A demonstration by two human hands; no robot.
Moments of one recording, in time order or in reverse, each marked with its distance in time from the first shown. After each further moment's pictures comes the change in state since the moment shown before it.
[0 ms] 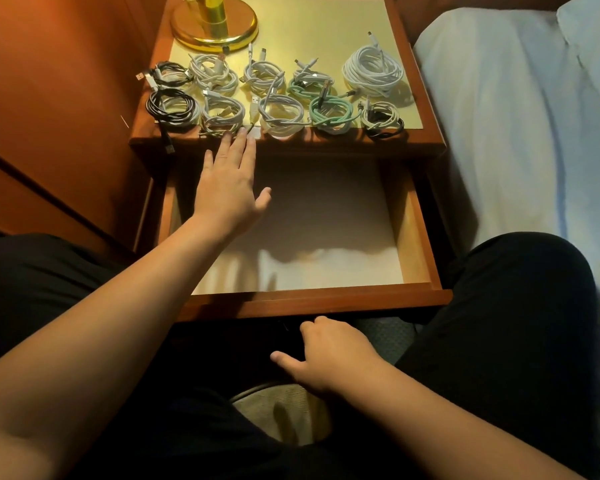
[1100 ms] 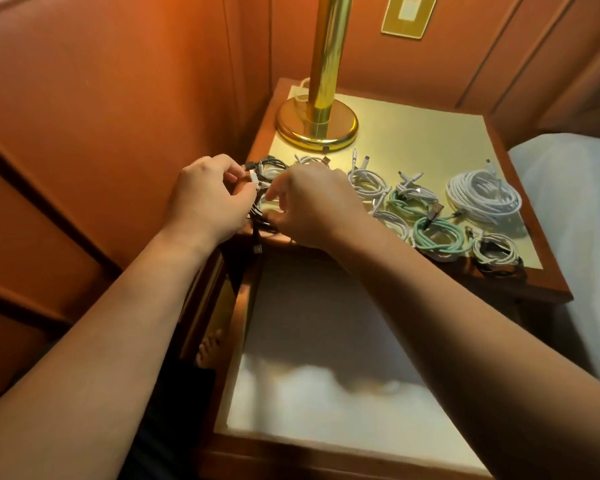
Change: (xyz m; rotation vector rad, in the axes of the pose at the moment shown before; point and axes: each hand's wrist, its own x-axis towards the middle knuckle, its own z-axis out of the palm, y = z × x) left_hand 0.073 -0.152 -0.078 -0.500 0.305 -0.408; right_hand 0.191 -0.147 -0.265 -0.183 0.776 -0.466
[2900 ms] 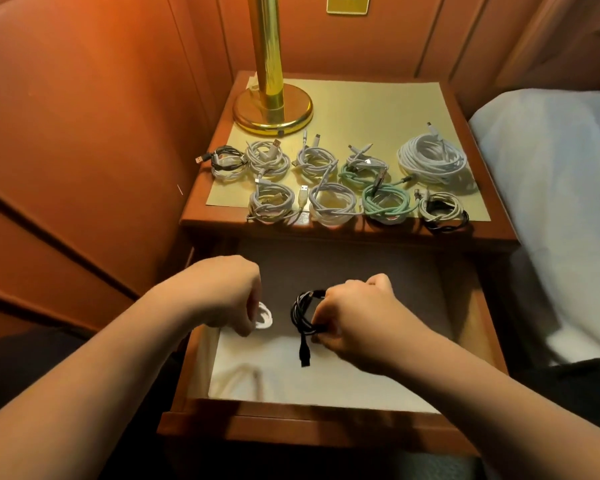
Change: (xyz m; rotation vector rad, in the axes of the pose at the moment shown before) left_hand -0.106 0.065 0.015 0.688 -1.069 0.310; right_hand -0.202 0.055 0.007 0.139 -0.381 0.058
